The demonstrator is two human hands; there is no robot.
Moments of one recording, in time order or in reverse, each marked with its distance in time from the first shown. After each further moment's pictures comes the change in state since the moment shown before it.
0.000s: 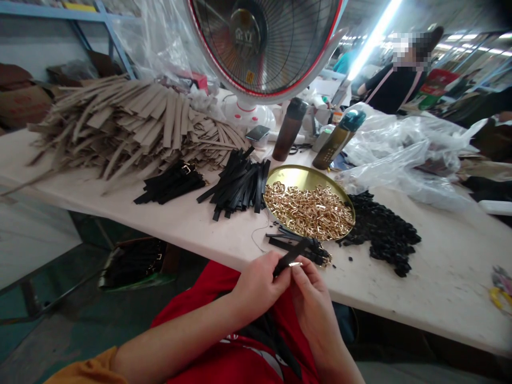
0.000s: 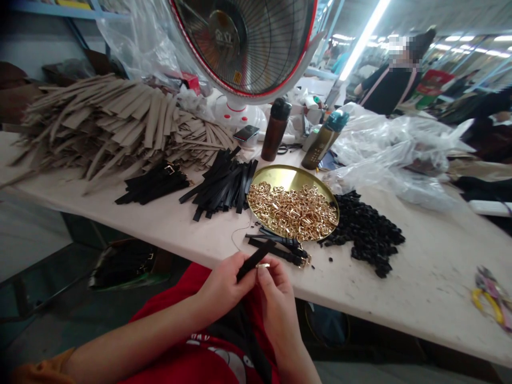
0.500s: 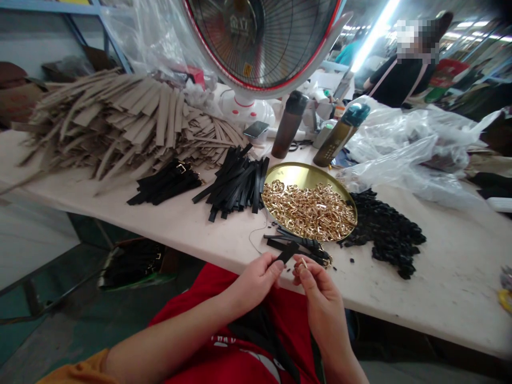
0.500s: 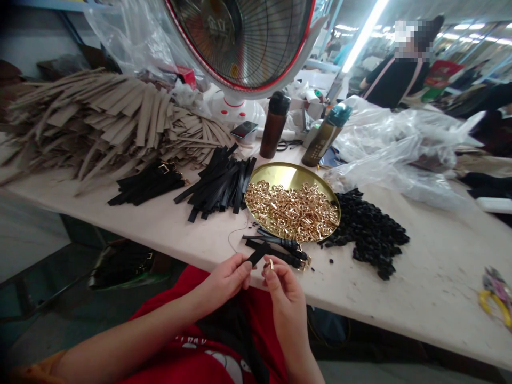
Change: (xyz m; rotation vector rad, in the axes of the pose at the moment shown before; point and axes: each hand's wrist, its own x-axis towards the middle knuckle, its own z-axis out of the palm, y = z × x) left_hand 0.014 -0.016 0.006 -0.460 -0.197 -0.216; right_hand 0.012 -0.009 -0.029 -0.570 0.075 -0.270
